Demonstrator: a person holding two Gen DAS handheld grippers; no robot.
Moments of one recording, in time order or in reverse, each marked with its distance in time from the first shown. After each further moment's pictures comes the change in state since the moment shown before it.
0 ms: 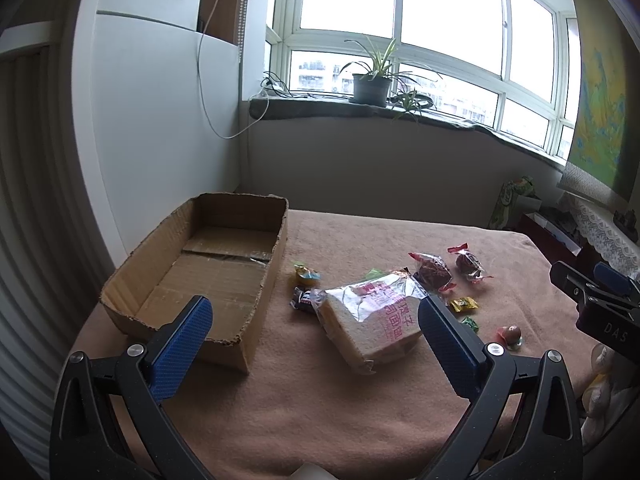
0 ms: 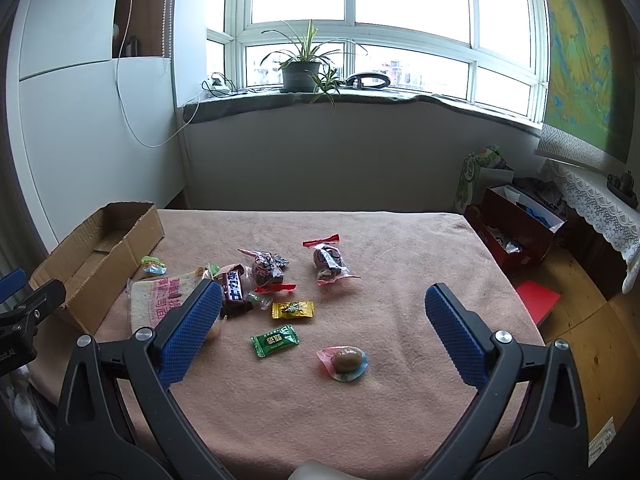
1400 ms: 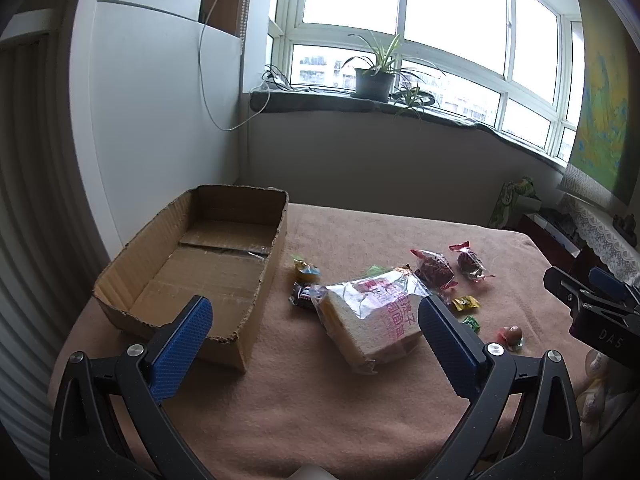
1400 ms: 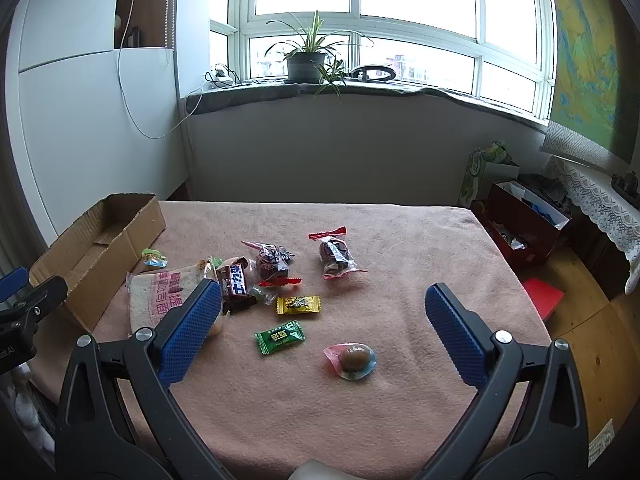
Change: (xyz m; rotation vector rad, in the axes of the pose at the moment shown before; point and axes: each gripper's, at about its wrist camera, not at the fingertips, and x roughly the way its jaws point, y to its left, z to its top) left arm 0.008 0.004 -0.003 -0.015 0.018 -0.012; right arm 0.014 0.006 -0.004 -0.010 0.027 0.012
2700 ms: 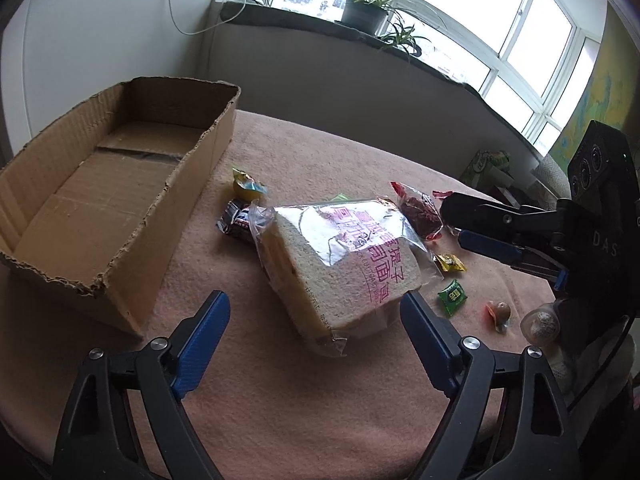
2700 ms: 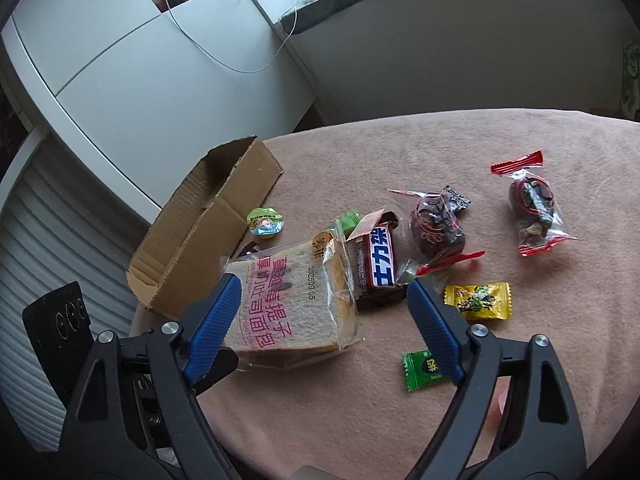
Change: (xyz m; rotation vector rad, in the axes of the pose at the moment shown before) left arm 0.078 -0.005 -0.031 -0.124 0.246 -0.210; right arm 0.137 0.041 0.012 0.079 0.369 0.622
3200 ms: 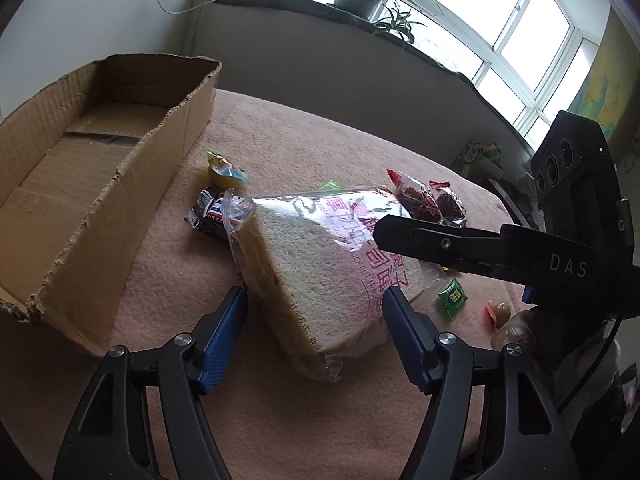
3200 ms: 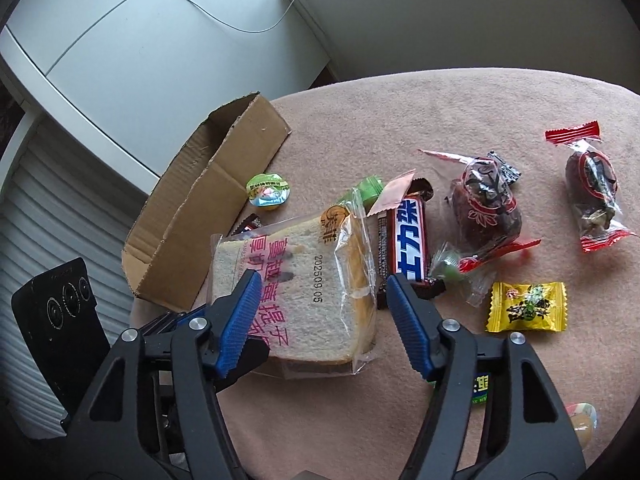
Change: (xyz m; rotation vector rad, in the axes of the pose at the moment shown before) left arm 0.023 0.003 0.001 -0.004 0.052 -0.065; right arm 0.040 -0.004 -0.001 0.015 0.138 0.085
